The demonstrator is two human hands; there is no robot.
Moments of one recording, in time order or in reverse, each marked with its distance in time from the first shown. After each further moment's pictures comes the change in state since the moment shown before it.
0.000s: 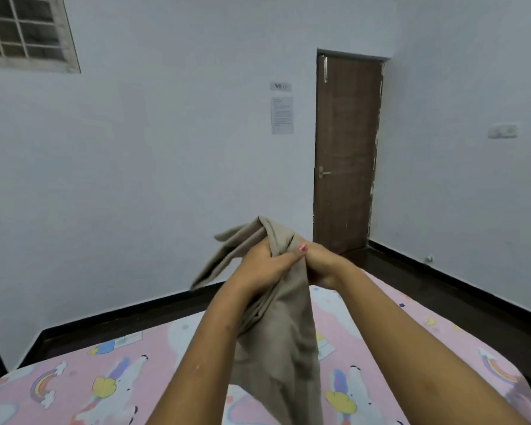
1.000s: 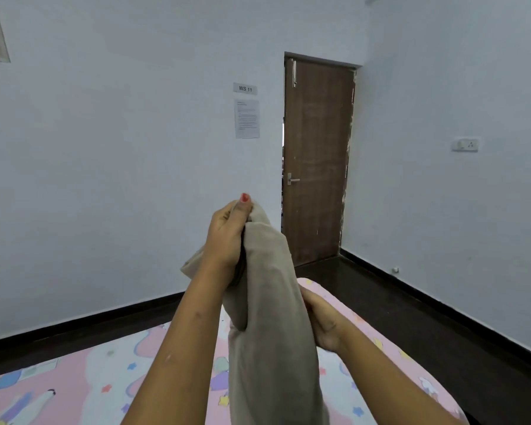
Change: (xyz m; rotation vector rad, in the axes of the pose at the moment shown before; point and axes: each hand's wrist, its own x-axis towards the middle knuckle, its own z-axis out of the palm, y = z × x) left_hand 0.154 0.077 0.164 -0.478 0.308 0.227; right_hand -0.028 0.068 -0.242 0.363 0.022 0.204
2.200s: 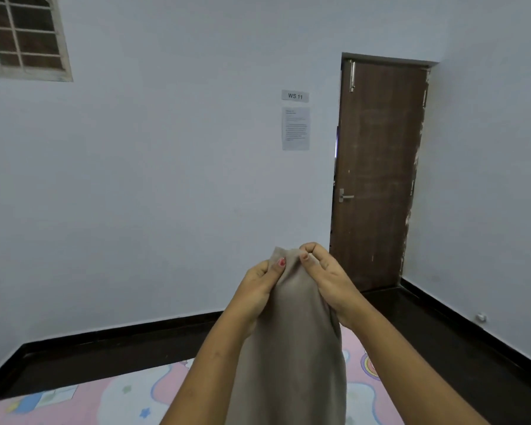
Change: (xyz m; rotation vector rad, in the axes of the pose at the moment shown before) left_hand 0.154 -0.160 -0.030 0.184 -0.109 -0.385; right_hand 0.200 -0.140 -0.009 -0.301 -0.151 -0.607
